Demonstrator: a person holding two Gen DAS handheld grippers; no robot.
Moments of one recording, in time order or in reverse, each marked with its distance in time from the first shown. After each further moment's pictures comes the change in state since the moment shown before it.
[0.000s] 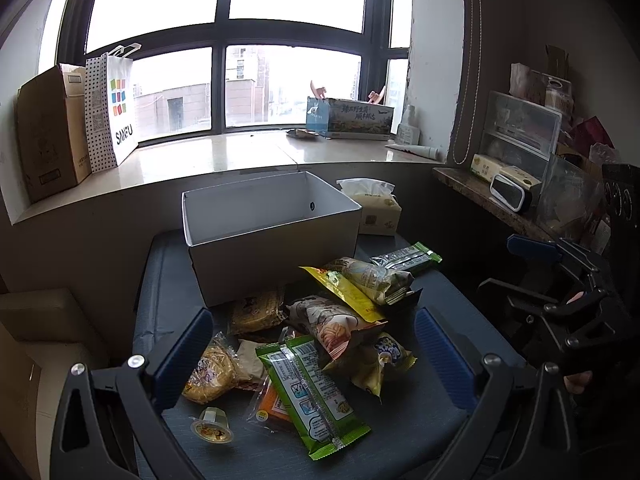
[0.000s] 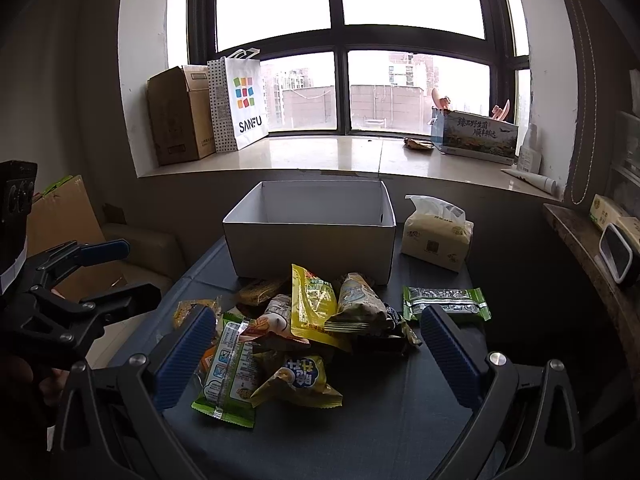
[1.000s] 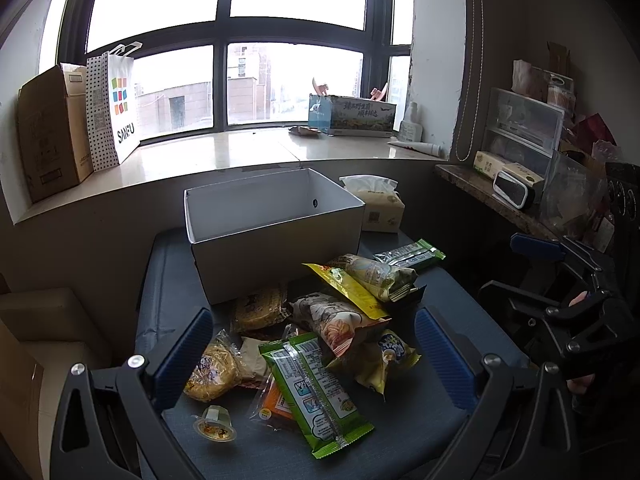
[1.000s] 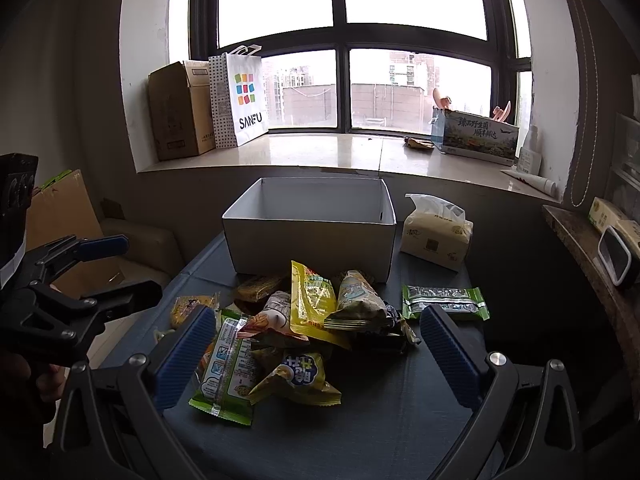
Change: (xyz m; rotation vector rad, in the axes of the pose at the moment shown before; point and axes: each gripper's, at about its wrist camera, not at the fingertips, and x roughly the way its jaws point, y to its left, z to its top) left arm 0.002 0.002 -0.001 0.003 0.007 0.011; right arm 0.002 0.003 -0.001 -0.013 0.011 -0.008
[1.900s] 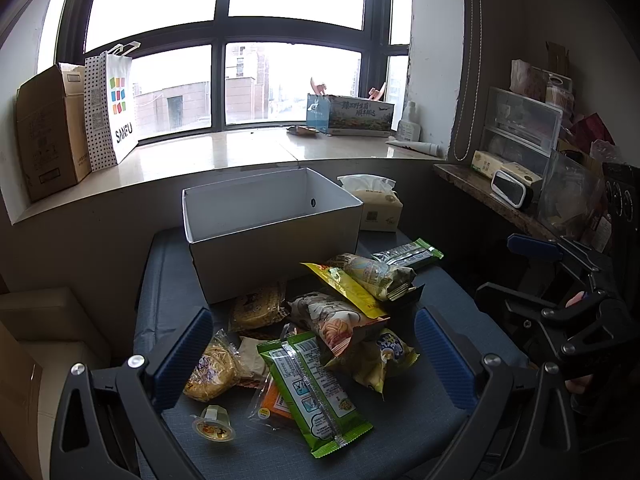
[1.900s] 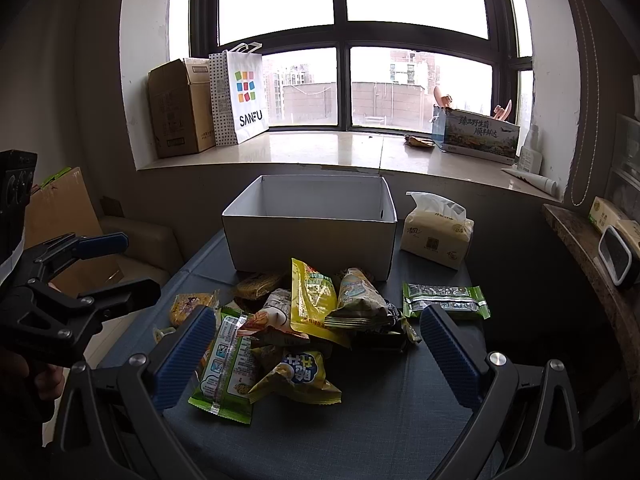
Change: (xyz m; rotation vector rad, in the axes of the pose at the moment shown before) left arm 0.000 -0.002 0.002 0.004 0.004 -0.004; right arm 0.002 0.001 -0.001 -0.004 0.007 -0.001
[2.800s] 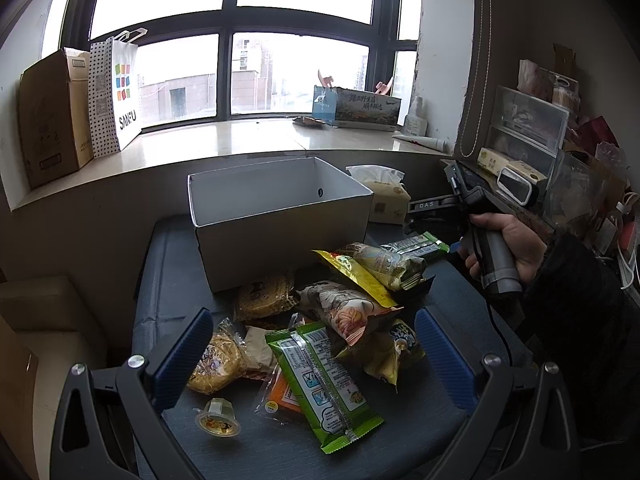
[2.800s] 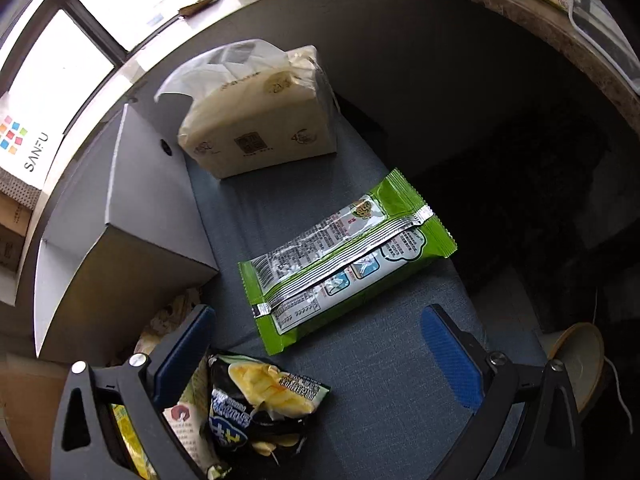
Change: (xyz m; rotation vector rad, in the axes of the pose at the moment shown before) left arm 0.009 0.018 -0.013 -0.029 0.019 -0.004; right arm 0.236 -0.206 0.004 0.732 0.544 -0.265
